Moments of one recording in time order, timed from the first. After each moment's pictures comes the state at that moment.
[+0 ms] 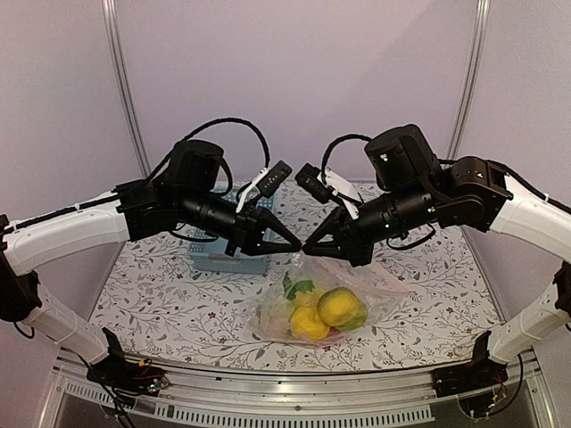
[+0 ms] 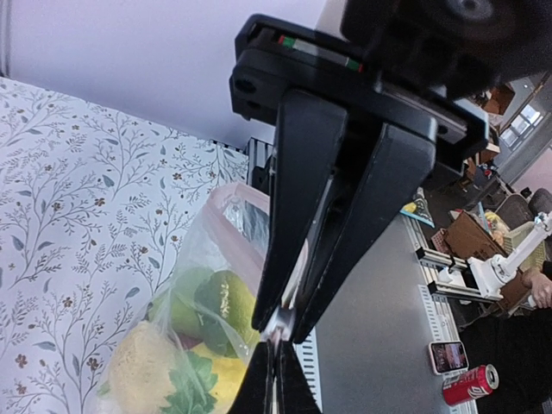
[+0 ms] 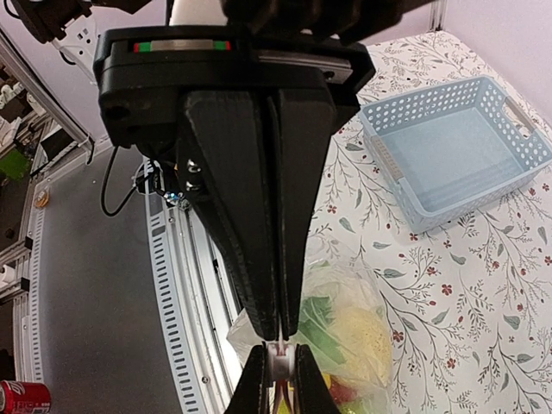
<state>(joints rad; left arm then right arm) -0.92 1.40 1.24 -0.26 0.79 -0.16 1.11 1.41 1.52 -0.74 -0.24 0.07</state>
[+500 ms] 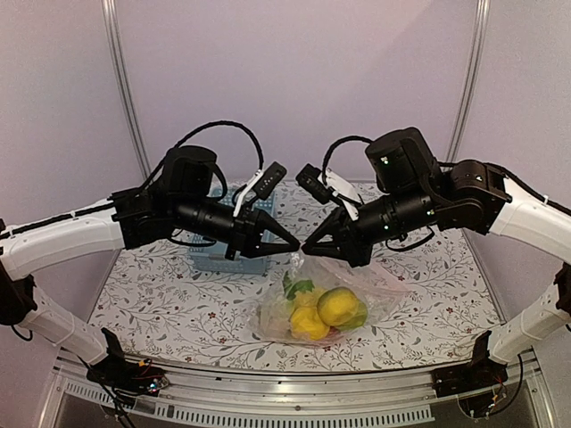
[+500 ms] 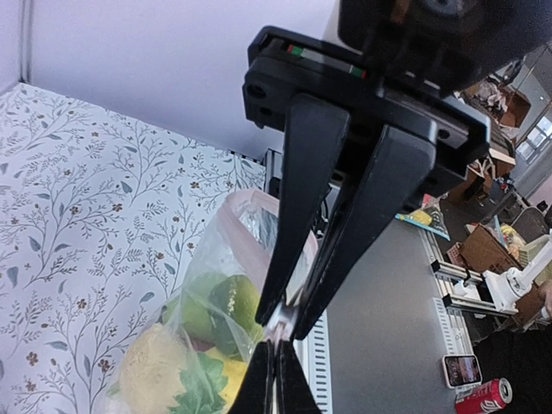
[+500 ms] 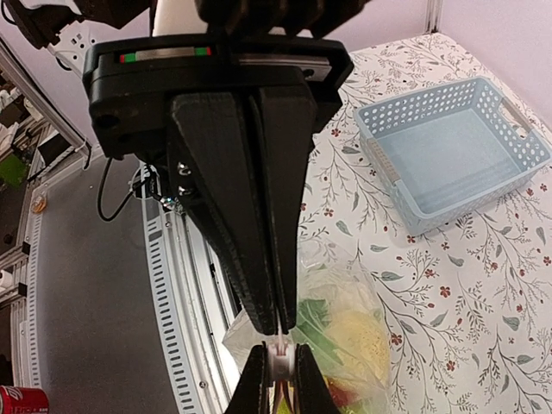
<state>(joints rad) -0.93 1.36 1.17 -0.19 0.72 -0.19 1.11 1.40 1.49 -0.72 -0.23 0.07</state>
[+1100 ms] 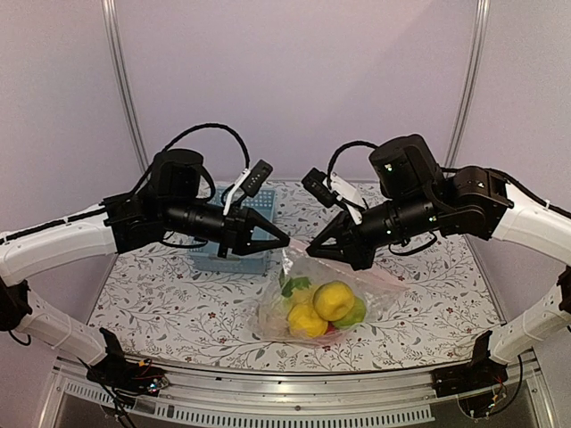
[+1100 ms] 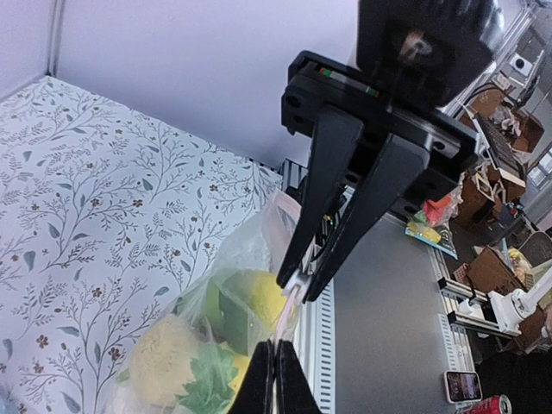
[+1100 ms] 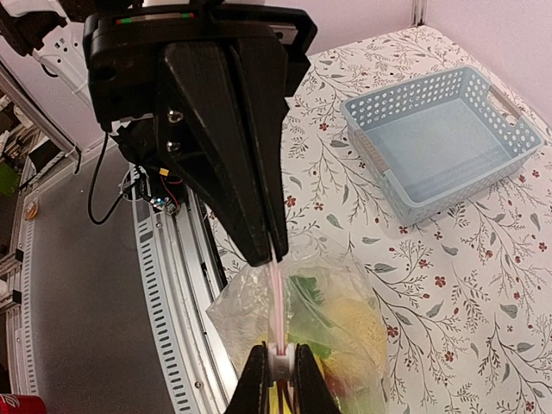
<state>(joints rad) -0.89 1.30 1.10 -0.14 0.68 -0.25 1.10 1.37 1.43 -0.70 -0.20 0.10</state>
